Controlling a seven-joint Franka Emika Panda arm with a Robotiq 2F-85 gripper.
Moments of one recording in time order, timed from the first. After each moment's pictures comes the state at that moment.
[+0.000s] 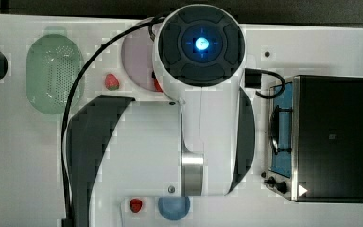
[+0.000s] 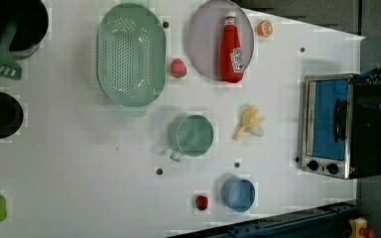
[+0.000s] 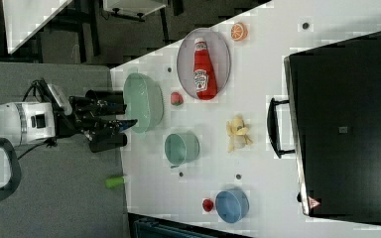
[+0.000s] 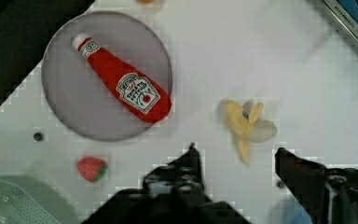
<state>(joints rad) 0.01 -0.02 0.00 -1.78 -0.01 0.18 0.04</state>
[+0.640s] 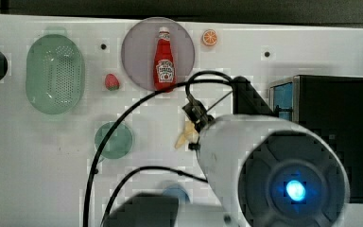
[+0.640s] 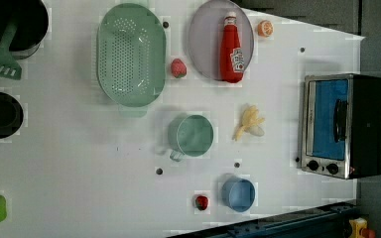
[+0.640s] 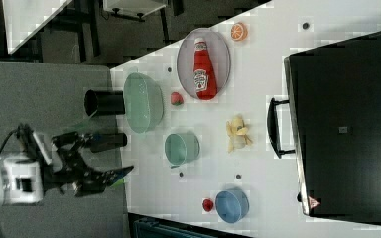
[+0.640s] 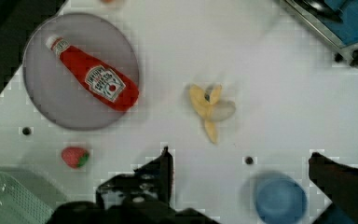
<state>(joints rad) -0.02 -0.29 -0.06 -1.98 0.01 0.18 0.02</state>
